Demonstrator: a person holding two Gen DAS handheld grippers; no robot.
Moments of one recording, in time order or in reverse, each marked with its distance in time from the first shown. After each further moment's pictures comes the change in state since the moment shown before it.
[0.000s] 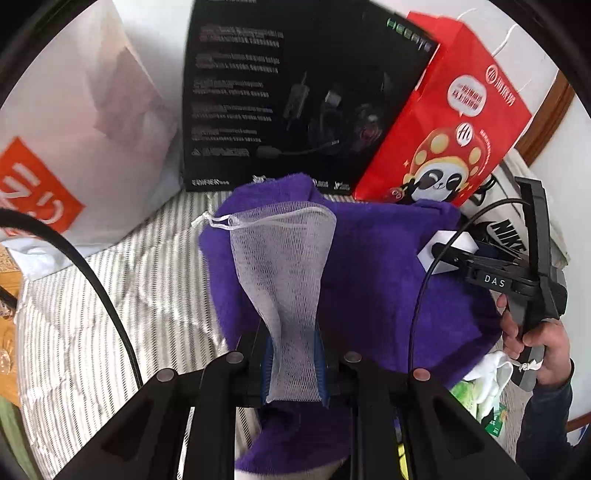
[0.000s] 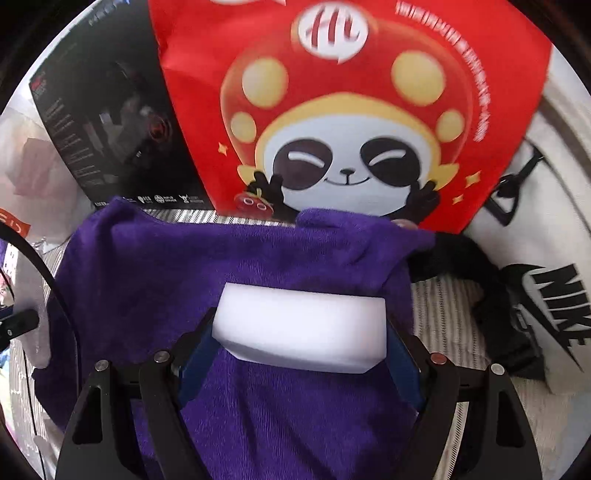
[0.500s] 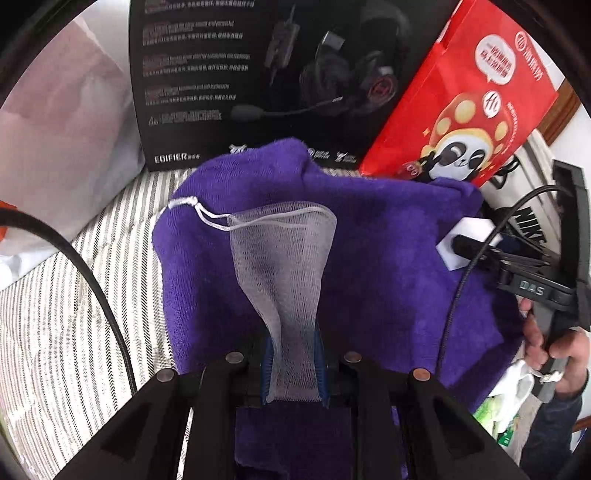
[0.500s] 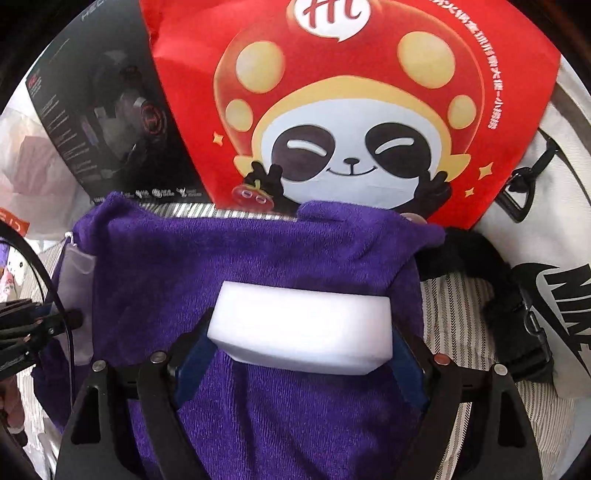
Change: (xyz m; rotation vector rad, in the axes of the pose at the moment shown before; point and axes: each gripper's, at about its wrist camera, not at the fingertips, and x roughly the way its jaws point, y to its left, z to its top) left arm 0.056 -0.008 0.004 0.010 0.091 0.013; right arm 0.010 -0.006 0.003 -0.012 0.033 0.020
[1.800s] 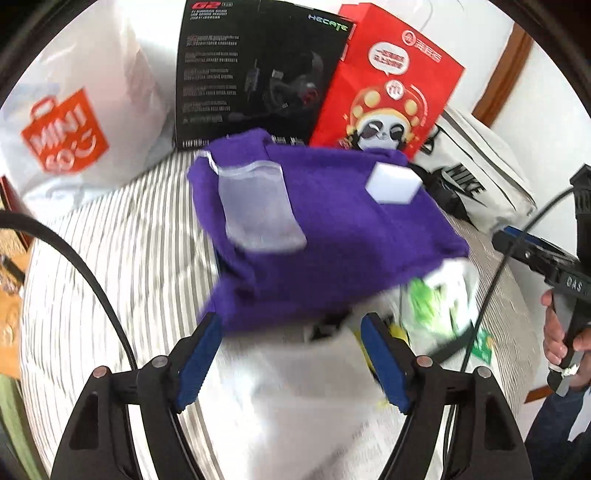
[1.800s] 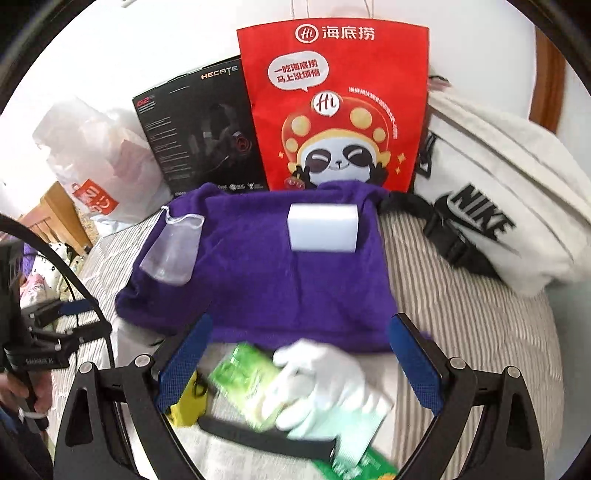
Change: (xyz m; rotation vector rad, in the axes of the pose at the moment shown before) left arm -0.103 -0.025 -0.119 0.074 -0.095 -0.042; right arm -0.155 0.019 -0.121 0.056 -0.155 0.051
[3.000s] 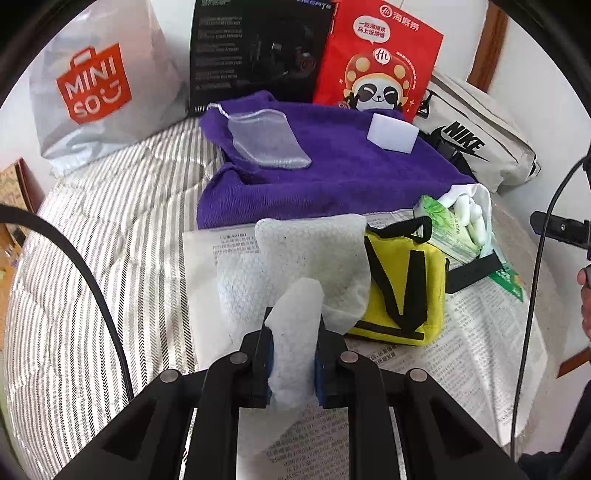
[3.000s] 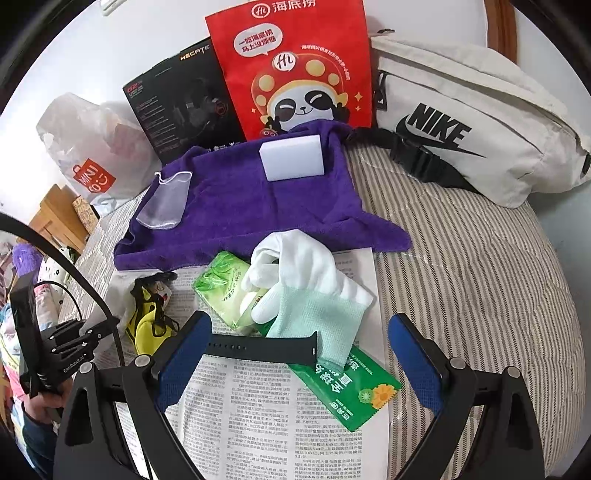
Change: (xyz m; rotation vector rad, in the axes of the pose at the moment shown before) left arm 0.012 -0.004 -0.087 0.053 -0.072 0.085; right arm -0.021 -0.029 -0.082 0.106 0.047 0.007
